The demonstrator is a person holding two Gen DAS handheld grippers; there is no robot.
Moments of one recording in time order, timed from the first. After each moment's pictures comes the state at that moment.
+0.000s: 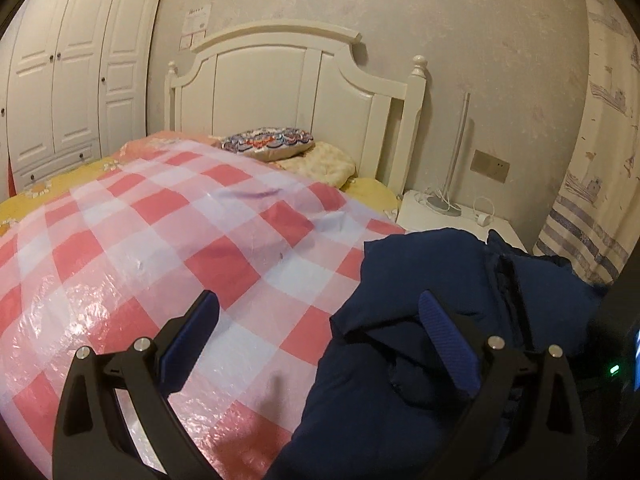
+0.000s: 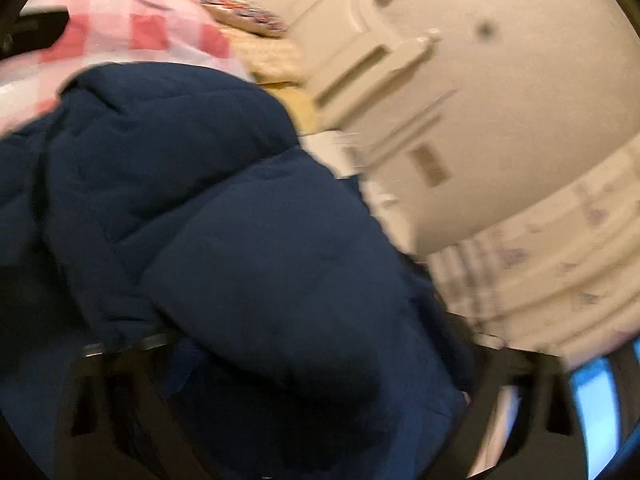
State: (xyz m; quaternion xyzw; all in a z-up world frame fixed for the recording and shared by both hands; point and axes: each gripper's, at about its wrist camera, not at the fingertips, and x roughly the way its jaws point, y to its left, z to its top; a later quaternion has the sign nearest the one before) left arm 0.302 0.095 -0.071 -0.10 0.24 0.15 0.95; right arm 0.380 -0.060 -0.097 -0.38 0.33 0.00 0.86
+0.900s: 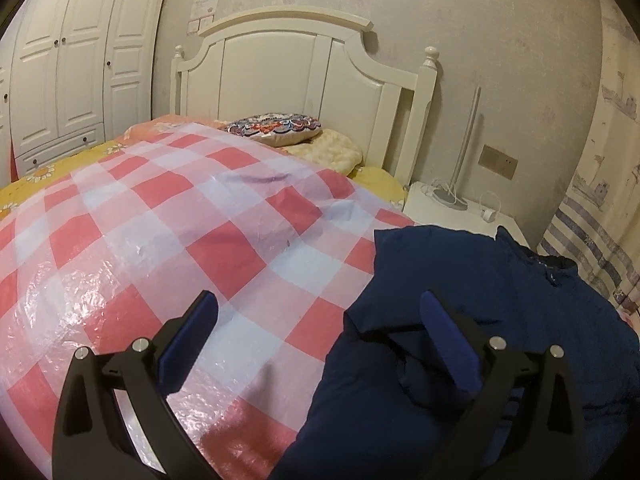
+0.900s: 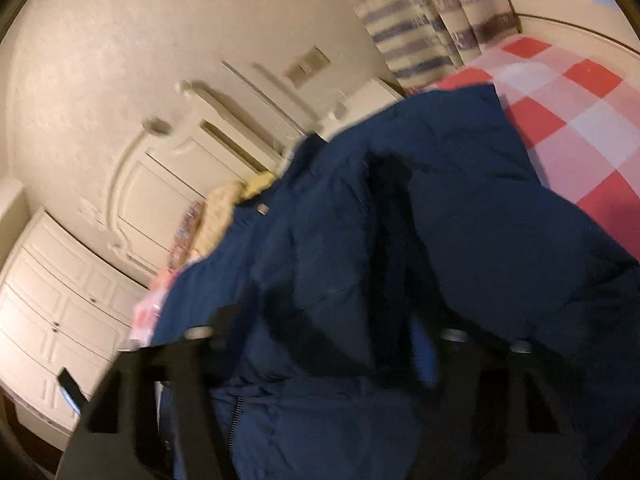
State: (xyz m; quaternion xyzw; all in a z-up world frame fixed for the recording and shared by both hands) left arm 0.309 0.105 -0.080 -0.12 0.27 0.16 0.94; right arm 0.301 -0.348 -0.104 0.35 0.31 0.03 0.88
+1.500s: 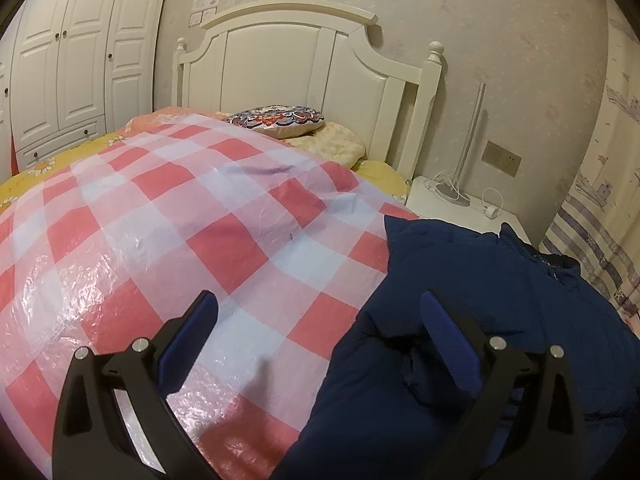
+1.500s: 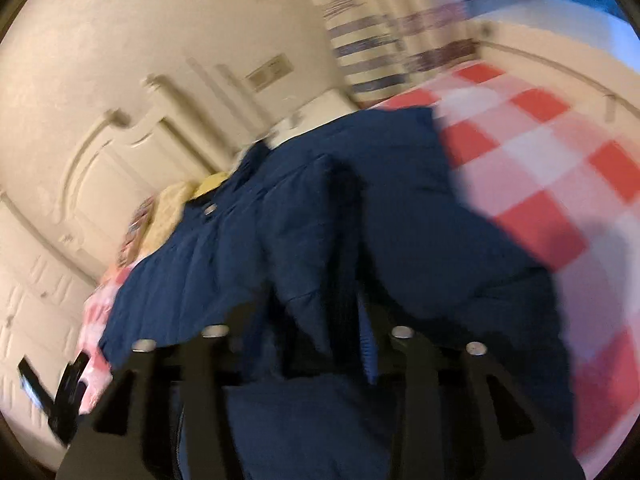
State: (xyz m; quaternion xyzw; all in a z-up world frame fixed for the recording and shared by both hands) left arm 0.309 0.108 -0.081 -0.13 0.27 0.16 0.94; right arm 0.265 -0.362 -0.097 0.30 0.32 -0.08 0.89
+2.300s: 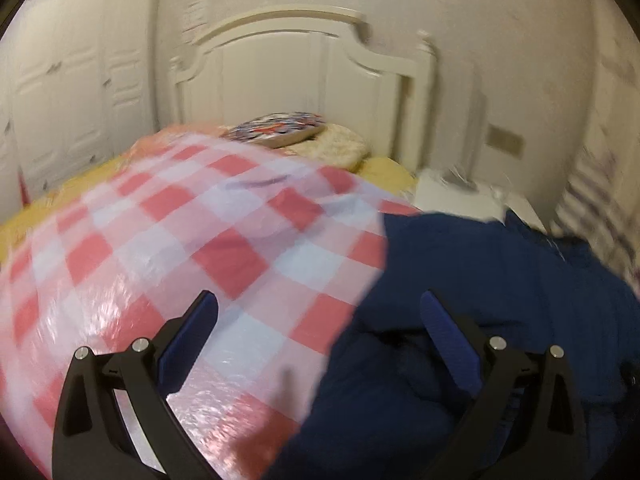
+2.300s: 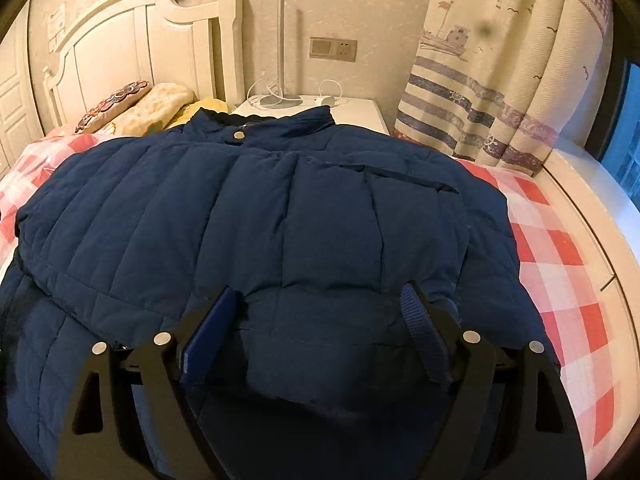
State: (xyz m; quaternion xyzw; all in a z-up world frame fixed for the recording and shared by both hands) left arm 0.311 0.077 -0.064 -0.06 0.29 0.16 0.94; right arm 0.313 -0.263 -0.102 0.00 0.38 -0.08 0.92
